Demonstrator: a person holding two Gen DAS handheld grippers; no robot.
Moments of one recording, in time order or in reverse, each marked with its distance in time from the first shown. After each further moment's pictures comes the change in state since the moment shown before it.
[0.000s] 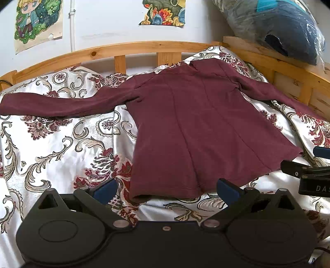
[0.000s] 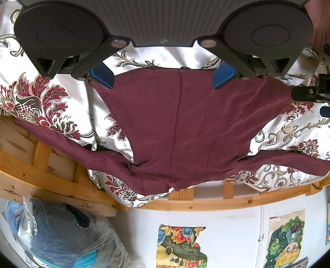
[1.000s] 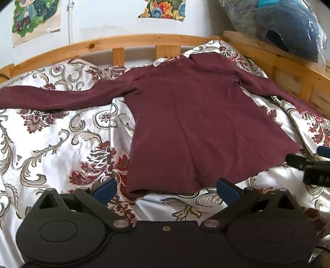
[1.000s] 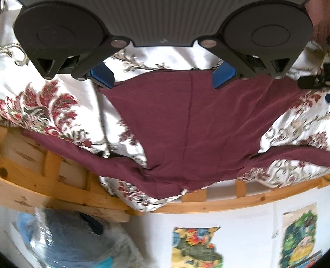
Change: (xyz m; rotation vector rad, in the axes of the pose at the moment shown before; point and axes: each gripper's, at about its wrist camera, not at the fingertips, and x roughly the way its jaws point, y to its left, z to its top) left arm 0.008 0.001 0.000 -0.008 0.044 -0.017; right arm 0.000 -0.012 0.002 0.088 0.021 -0.054
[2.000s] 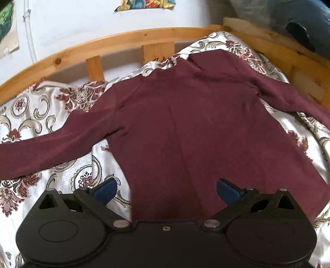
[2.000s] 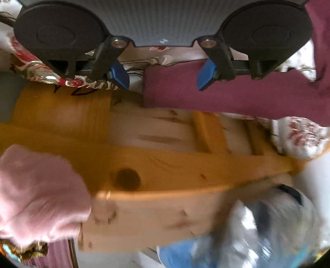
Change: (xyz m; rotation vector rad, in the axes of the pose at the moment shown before) left arm 0.118 0.008 0.138 0.108 0.087 -0.018; right arm 0.110 -0.230 0.090 0.493 -0.036 -0.586
